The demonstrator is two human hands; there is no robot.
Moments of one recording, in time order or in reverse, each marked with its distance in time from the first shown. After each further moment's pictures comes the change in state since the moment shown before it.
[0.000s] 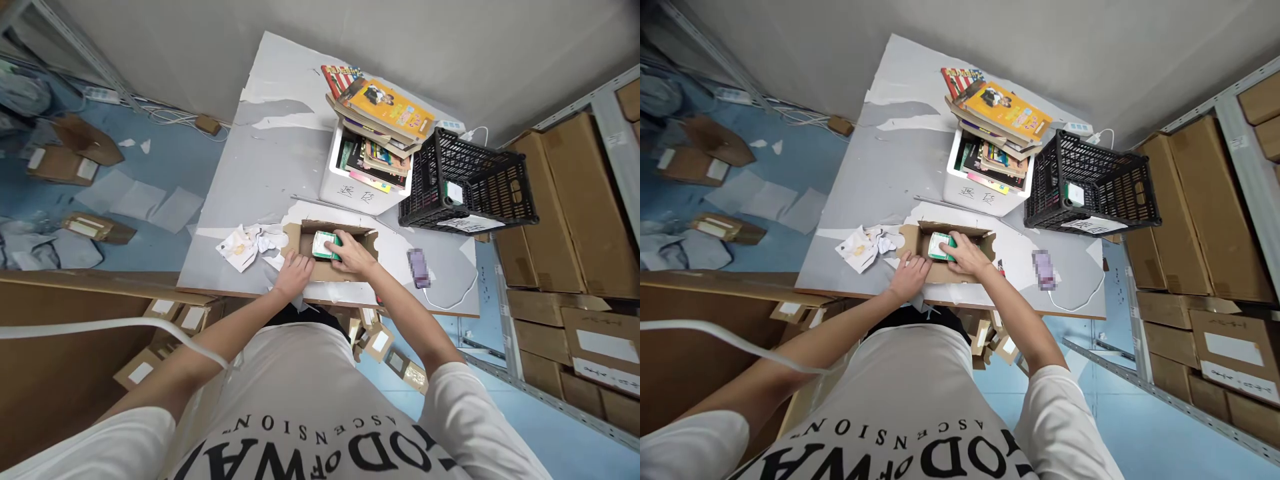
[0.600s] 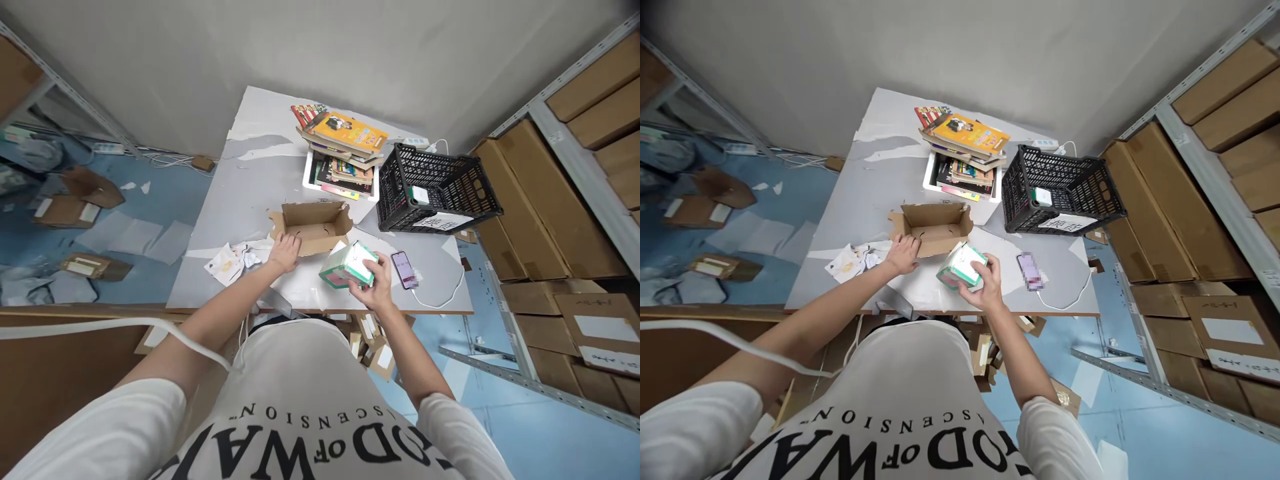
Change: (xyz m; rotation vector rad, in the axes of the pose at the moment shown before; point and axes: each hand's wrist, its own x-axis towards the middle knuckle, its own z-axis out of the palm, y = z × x) left_hand 0.089 -0.021 -0.012 0.017 -0.087 -0.022; right_hand -0.136 -0.024 -0.008 0.247 0.947 0.265
